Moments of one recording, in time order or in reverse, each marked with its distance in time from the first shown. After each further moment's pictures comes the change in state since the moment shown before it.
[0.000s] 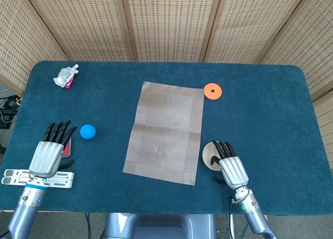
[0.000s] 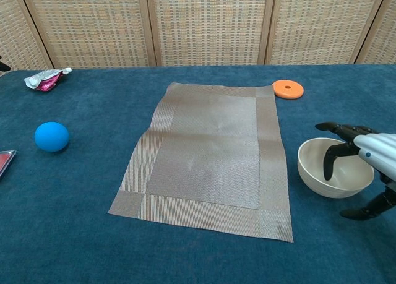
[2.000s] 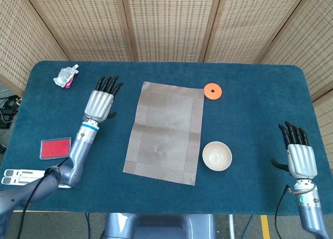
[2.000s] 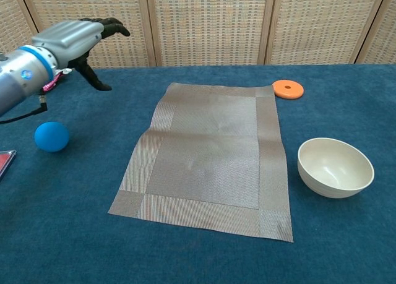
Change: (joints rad) left arm -0.496 -0.396 -0.242 0.654 -0.181 -0.336 -0.123; right arm -0.098 0.313 0.100 0.026 0.114 0.138 0.228
